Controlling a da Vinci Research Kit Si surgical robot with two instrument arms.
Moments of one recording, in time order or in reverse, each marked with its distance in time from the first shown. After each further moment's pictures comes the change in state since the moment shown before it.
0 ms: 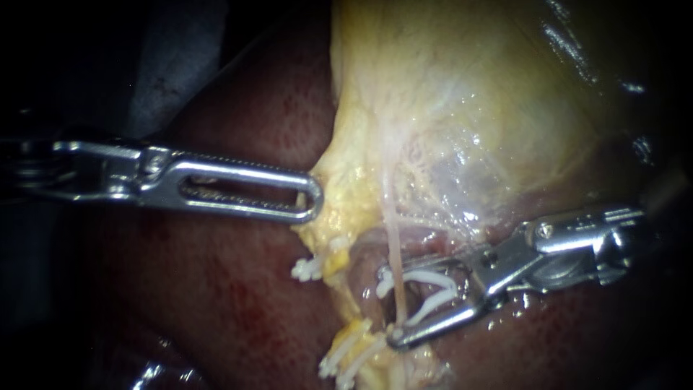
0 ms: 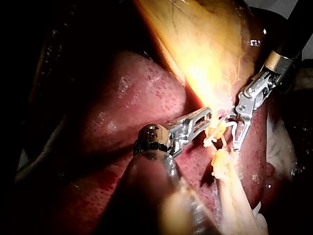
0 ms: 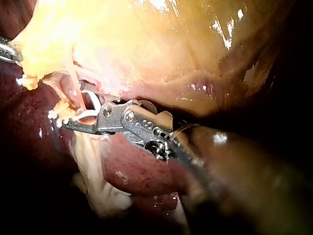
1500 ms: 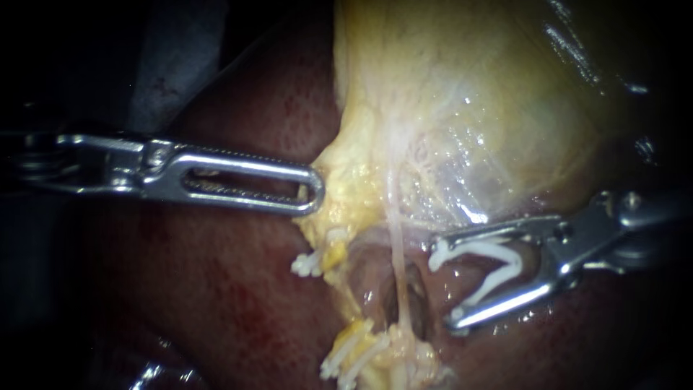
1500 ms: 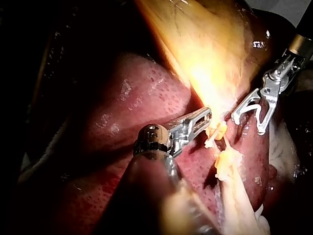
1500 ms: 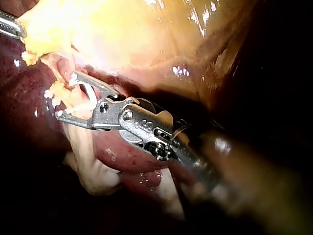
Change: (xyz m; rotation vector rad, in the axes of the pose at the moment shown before) right arm 0.003 -0.004 -0.006 0.012 0.056 -0.026; left arm 0.000 0.001 0.000 0.001 0.000 0.000
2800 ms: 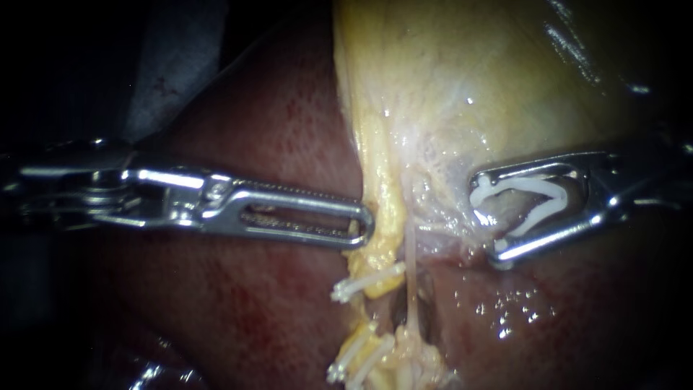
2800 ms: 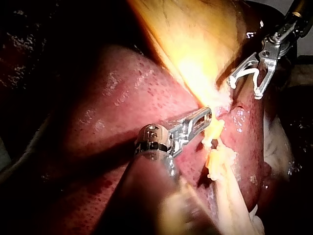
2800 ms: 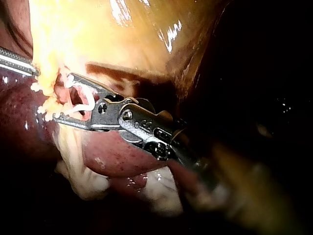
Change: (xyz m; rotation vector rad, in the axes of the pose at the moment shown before) right arm 0.005 0.002 -0.008 -0.076 0.040 0.007; left arm 0.003 0.000 0.006 0.007 0.019 0.019
